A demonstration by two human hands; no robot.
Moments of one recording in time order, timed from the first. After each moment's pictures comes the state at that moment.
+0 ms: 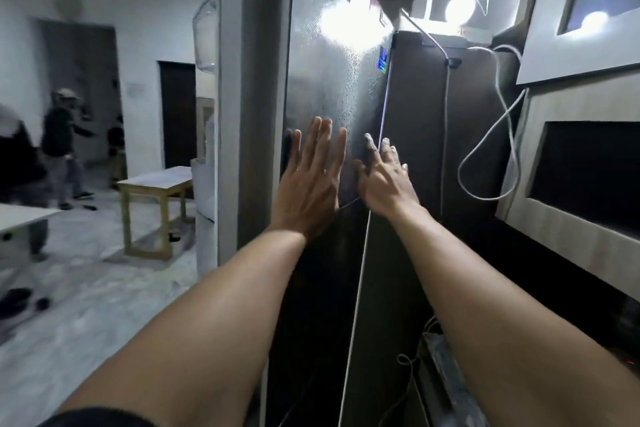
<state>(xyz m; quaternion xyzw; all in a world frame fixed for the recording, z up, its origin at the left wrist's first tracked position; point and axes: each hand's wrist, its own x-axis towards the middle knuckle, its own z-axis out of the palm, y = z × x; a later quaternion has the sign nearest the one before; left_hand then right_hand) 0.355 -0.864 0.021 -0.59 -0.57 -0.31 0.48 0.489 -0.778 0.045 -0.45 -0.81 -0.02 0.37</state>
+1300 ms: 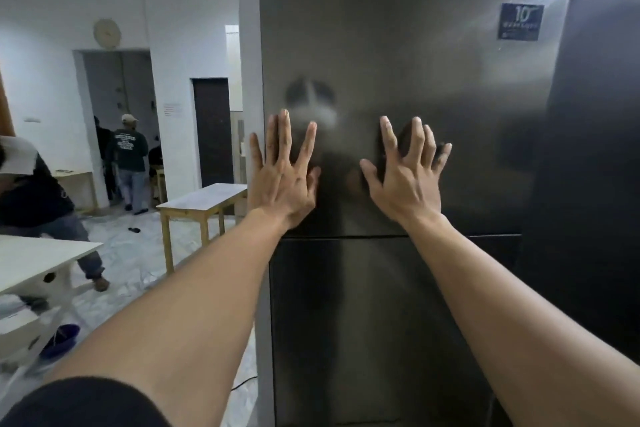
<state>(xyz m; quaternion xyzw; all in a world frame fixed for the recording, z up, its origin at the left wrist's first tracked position) 0.016 -0.711 0.038 -0.53 -0.69 -0.25 0.43 0.206 -0.614 0.042 -0.42 -0.75 -0.21 0.47</state>
